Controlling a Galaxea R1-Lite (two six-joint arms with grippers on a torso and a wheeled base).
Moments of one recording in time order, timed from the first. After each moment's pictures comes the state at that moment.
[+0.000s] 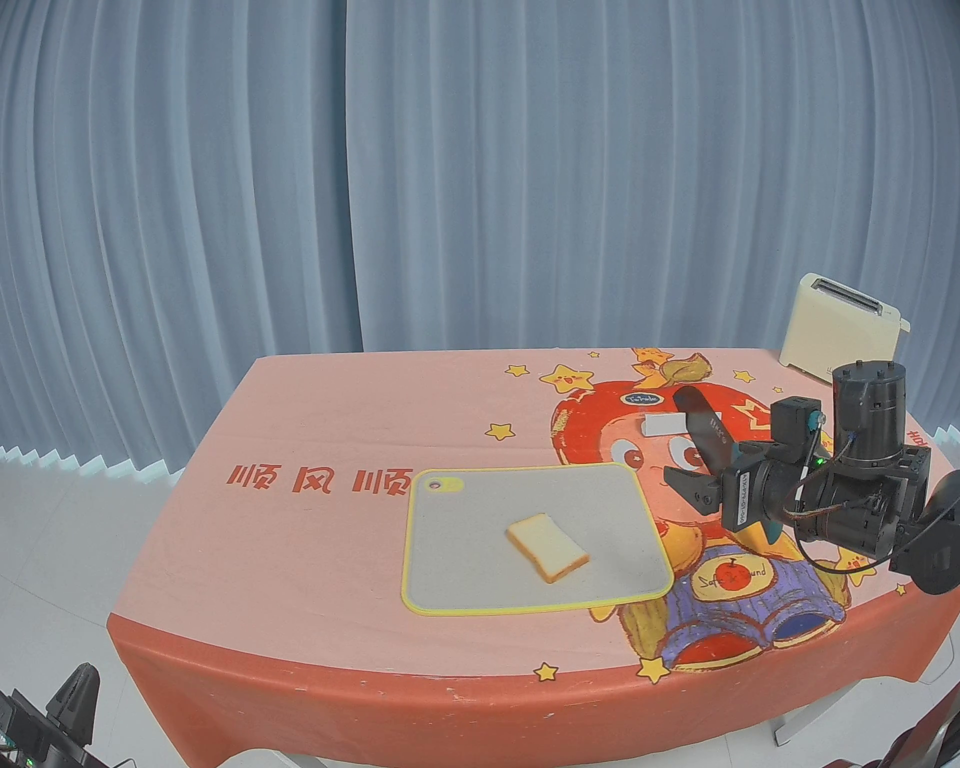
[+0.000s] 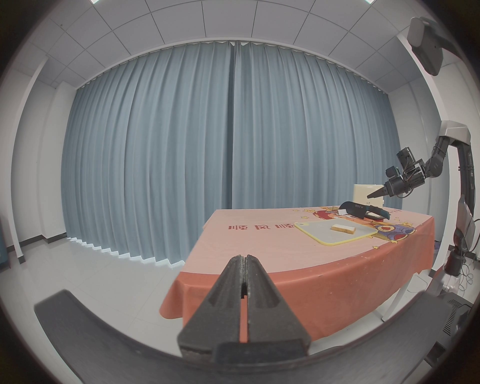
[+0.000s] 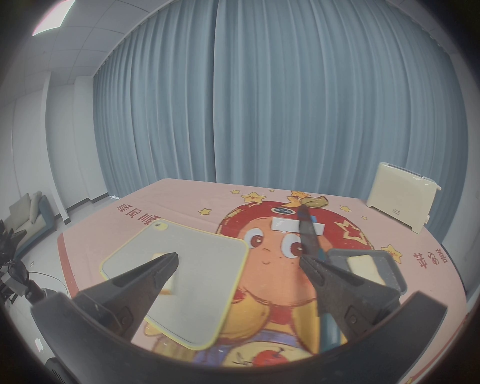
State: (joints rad) left arm -0.09 0.08 -0.02 -0.01 0.01 -0.01; right arm 0.48 1.62 -0.64 -0.53 -0.14 0.07
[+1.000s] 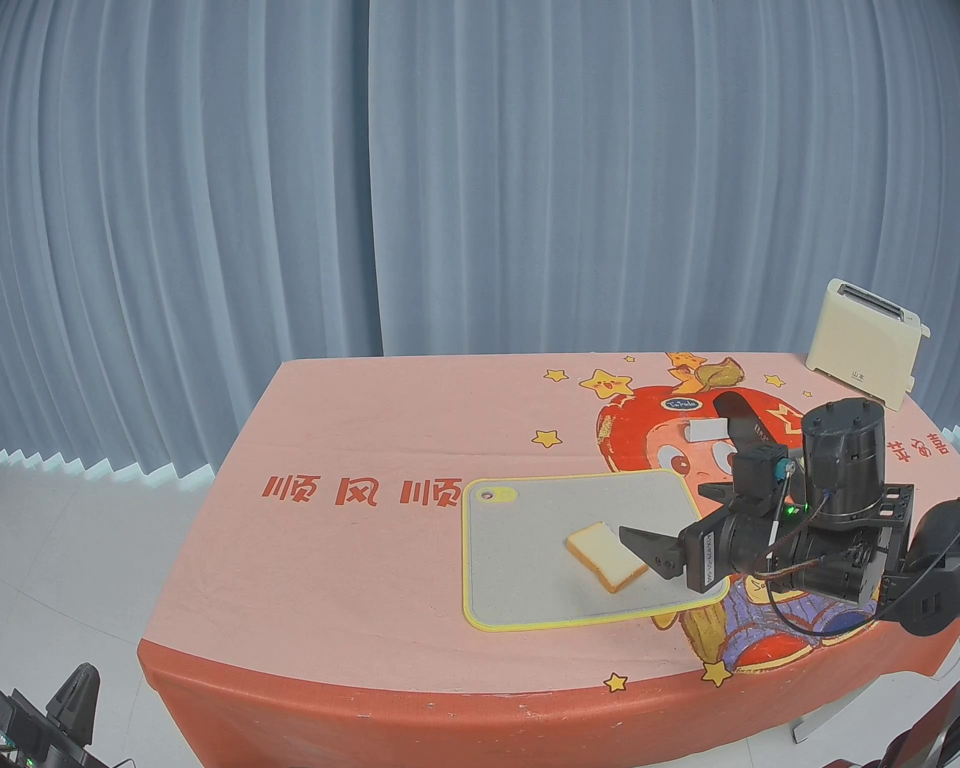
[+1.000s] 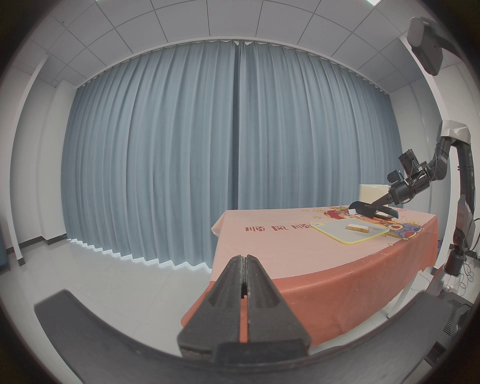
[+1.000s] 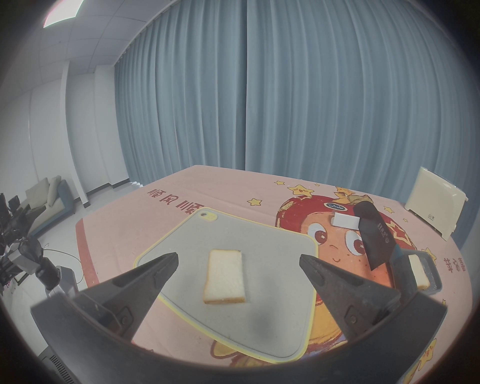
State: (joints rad) left arm -0.09 0.08 -0.02 -0.01 0.01 -0.01; right arm 0.64 1.63 -0.59 -0.53 -0.14 0.08
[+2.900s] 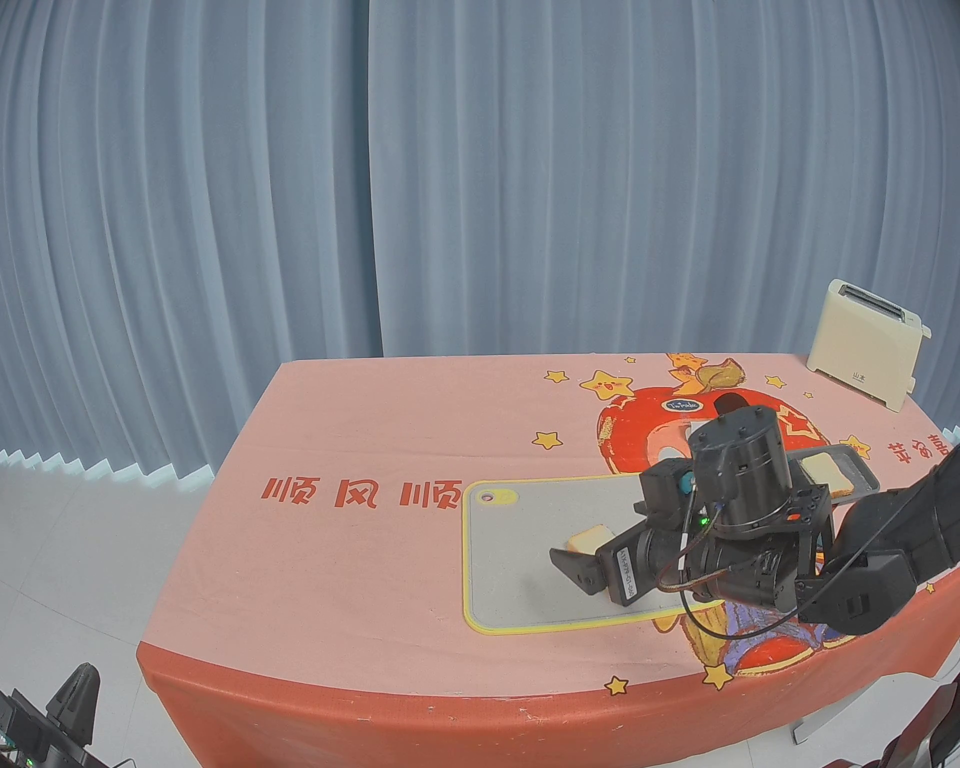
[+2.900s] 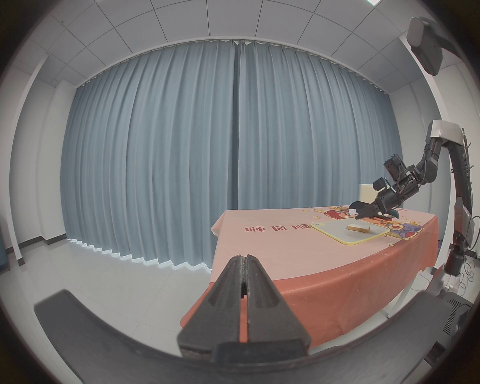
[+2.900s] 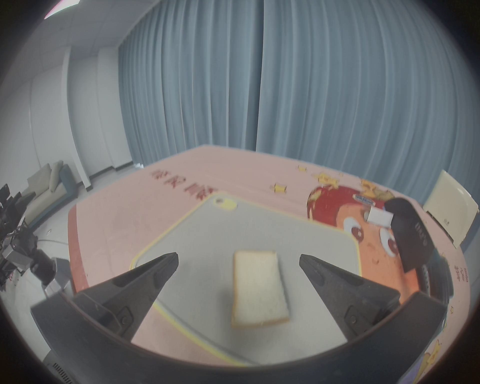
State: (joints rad) left arm -0.09 0.08 -0.02 -0.01 0.01 -0.01; right arm 0.74 1.82 -0.76 -0.45 -0.19 0.10
